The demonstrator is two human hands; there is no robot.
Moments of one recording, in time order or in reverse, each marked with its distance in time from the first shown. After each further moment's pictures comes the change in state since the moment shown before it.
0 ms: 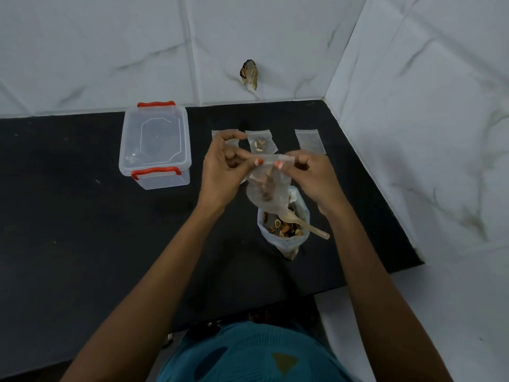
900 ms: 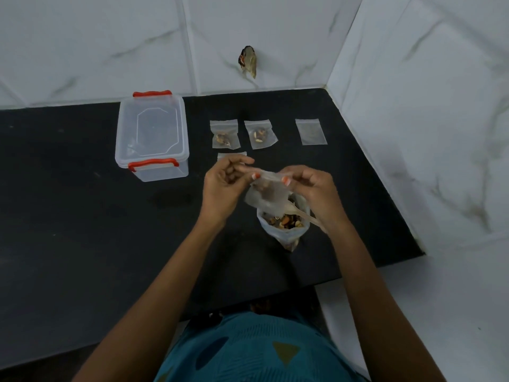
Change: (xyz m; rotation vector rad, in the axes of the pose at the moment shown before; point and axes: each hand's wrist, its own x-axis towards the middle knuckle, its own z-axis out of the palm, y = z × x) left_hand -0.029 -0.018 0.003 -0.051 -0.041 -0.116; right_hand -0.023 0.034 0.000 0.133 -0.042 0.009
